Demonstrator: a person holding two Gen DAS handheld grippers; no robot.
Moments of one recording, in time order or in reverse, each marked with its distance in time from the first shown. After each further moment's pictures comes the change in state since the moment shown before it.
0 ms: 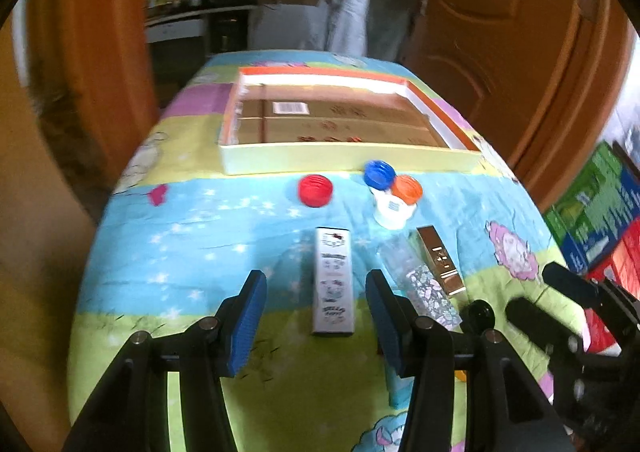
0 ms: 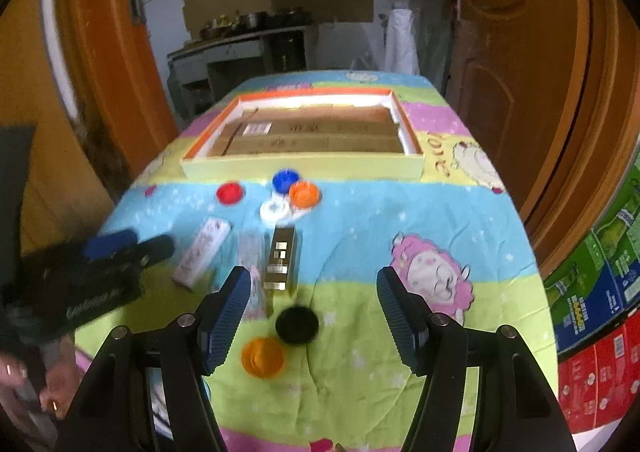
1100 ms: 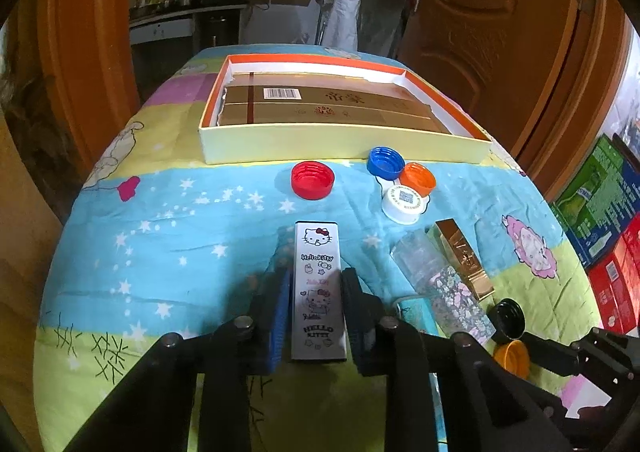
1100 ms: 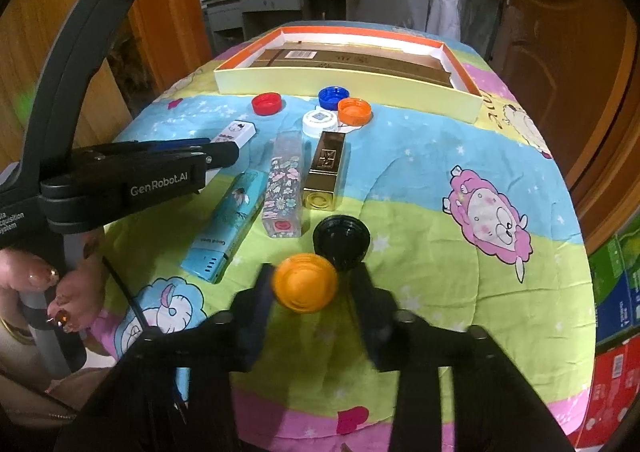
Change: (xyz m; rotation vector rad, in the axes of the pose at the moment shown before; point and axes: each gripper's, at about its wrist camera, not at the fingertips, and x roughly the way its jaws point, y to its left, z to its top) left arm 0.030 0.009 -0.008 -0.009 -0.017 -0.037; right arm 0.027 0.022 -0.038 -0.118 0.127 0.055
